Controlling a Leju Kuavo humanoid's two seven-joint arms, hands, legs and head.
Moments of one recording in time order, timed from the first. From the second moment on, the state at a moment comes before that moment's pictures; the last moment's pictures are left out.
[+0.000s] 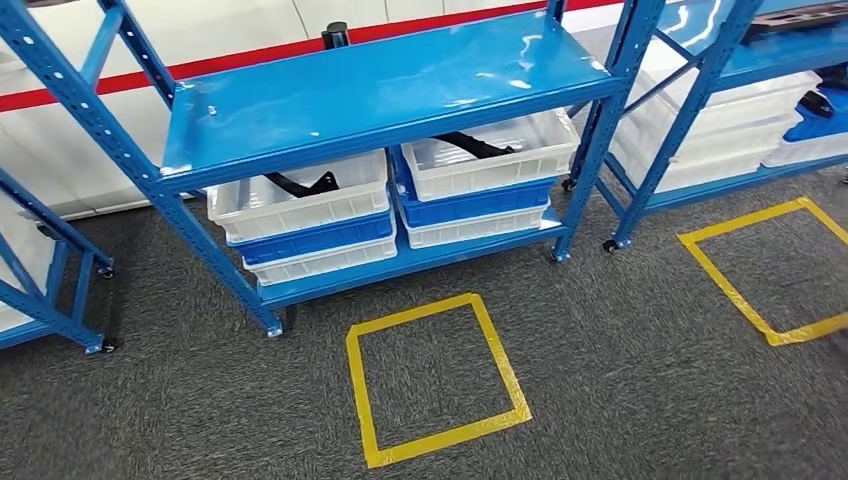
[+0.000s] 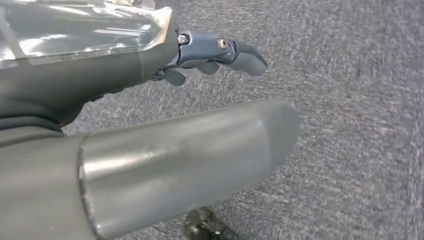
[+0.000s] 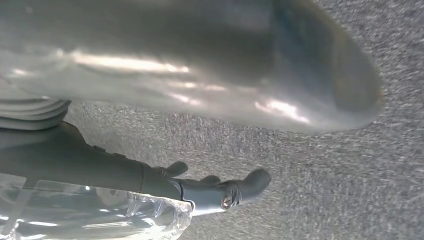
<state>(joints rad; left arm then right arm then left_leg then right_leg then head) -0.09 -0.24 1.30 -0.28 -0.69 0.60 -0.33 -0.11 0.11 -0.72 -0.22 1.22 -0.65 -0.05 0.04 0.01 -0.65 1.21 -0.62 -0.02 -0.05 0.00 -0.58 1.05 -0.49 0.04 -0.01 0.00</state>
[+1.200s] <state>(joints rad) -0.08 -0.25 1.30 -0.29 -0.69 0.56 -0.34 -0.10 0.11 -0.72 -0.22 1.20 -0.66 -0.04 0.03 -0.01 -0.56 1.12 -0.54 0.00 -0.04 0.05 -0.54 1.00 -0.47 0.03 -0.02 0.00</state>
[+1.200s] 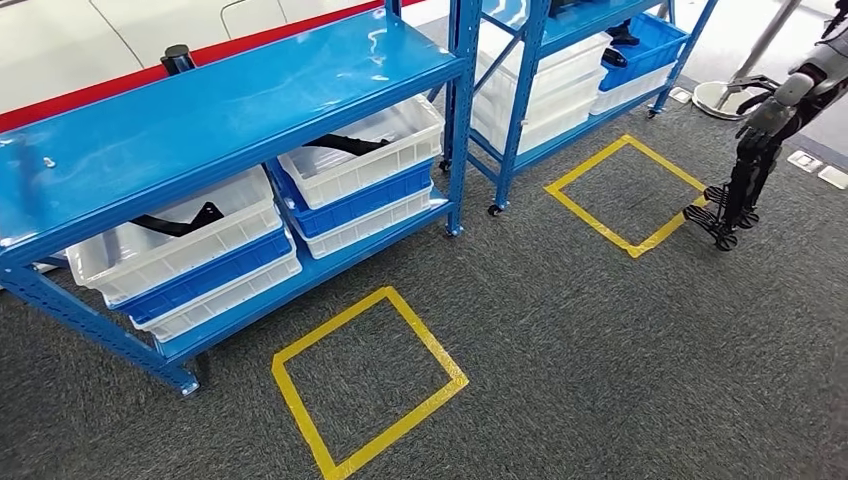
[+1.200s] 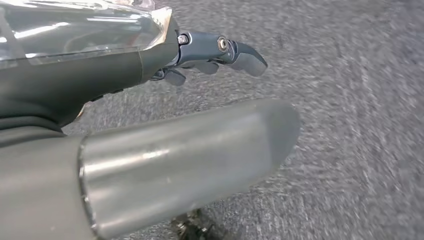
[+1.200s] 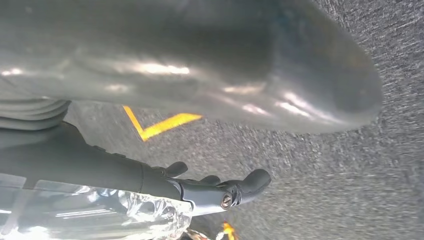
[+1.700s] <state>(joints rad) -0.08 -0.24 1.30 -0.29 -0.70 0.54 -0.34 -0.09 0.11 -0.72 -0.22 1.20 -0.68 -0.05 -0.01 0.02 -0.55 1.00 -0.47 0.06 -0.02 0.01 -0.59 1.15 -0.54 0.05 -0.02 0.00</state>
